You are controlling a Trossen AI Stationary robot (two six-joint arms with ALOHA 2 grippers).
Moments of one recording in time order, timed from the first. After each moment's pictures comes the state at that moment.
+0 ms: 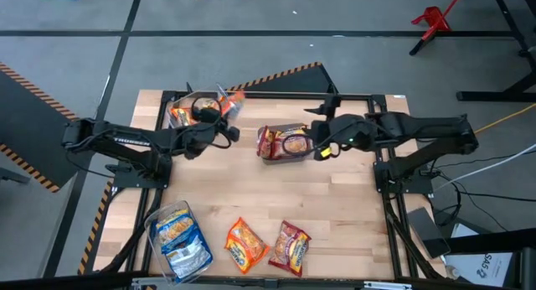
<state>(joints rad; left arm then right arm) 0.08 1.13 0.64 0.14 -0.97 -0.30 0.12 1.35 1.51 -0.78 0.63 -0.39</state>
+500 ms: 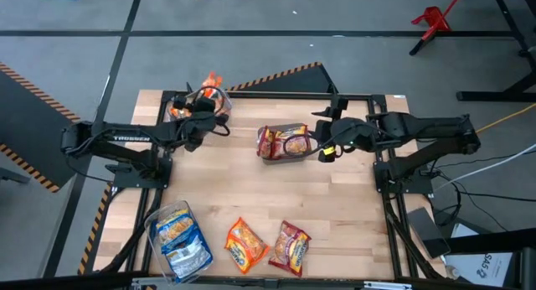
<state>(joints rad) 0.23 1.12 0.64 0.05 -1.27 0.06 0.12 1.32 1.48 -0.91 0.62 -0.21</state>
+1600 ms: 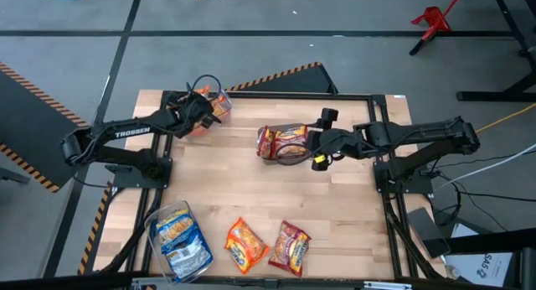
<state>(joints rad) 0.56 1.12 0.64 -0.43 -0.89 -0.13 0.12 1.33 1.29 -0.76 0.56 -0.16</state>
